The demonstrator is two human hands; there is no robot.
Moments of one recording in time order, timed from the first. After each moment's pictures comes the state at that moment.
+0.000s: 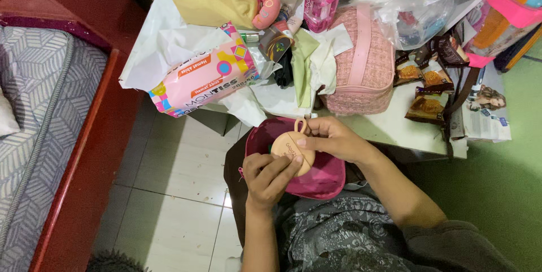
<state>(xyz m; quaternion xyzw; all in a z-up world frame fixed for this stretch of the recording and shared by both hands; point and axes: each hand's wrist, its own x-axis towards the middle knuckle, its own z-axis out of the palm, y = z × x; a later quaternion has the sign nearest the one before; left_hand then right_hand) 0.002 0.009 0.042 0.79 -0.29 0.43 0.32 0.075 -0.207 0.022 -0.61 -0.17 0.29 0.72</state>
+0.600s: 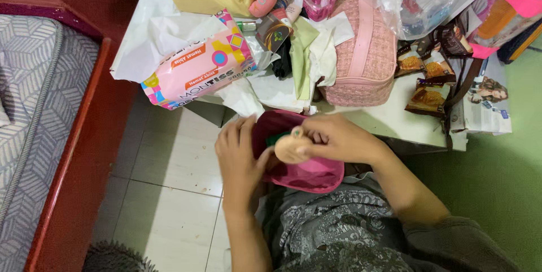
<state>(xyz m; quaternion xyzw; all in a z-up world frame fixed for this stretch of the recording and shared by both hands) 0.008 0.034 0.059 0.91 -0.11 0.27 0.28 0.069 -0.207 0.068 -0.86 -0.25 0.16 0.41</state>
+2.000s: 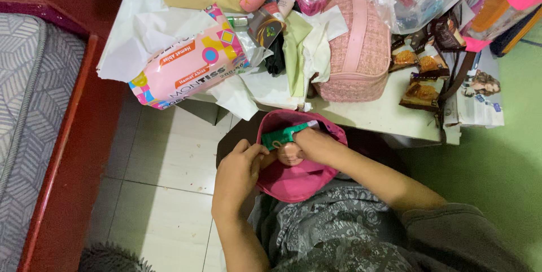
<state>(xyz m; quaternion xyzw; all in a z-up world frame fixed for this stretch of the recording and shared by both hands) 0.003 0.041 0.060 0.93 -0.07 -0.04 0.35 0.066 -0.185 -0.057 -0.91 -0.24 0.28 0.17</state>
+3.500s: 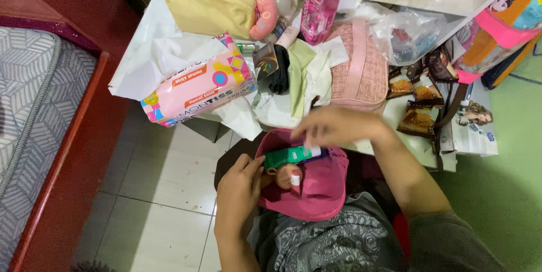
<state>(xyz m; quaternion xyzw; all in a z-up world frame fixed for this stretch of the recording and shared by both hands) 0.004 0.037 0.063 0.93 -0.04 0.02 0.36 0.149 -0.232 0.069 -0.80 -0.40 0.27 0.35</state>
